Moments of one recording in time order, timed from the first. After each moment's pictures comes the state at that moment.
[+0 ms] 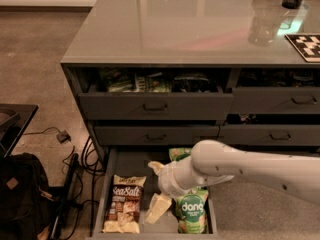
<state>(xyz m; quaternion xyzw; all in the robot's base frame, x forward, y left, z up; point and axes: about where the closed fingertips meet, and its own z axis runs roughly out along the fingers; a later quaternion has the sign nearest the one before) 0.433 0.037 0.560 -0.63 0.68 0.28 0.26</state>
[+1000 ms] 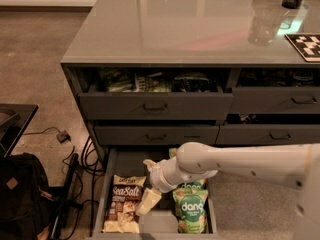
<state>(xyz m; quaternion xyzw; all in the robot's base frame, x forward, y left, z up) 0.473 0.066 0.499 -0.63 0.69 0.26 0.26</state>
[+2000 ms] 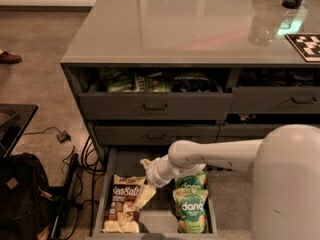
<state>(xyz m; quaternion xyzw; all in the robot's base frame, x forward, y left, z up) 0.513 0.085 0.437 -0.62 0.69 0.28 0.24</state>
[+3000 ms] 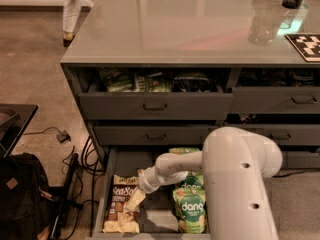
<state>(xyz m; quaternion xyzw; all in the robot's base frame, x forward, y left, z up) 0.549 0.118 0.300 -0.57 0.74 0.28 0.21</state>
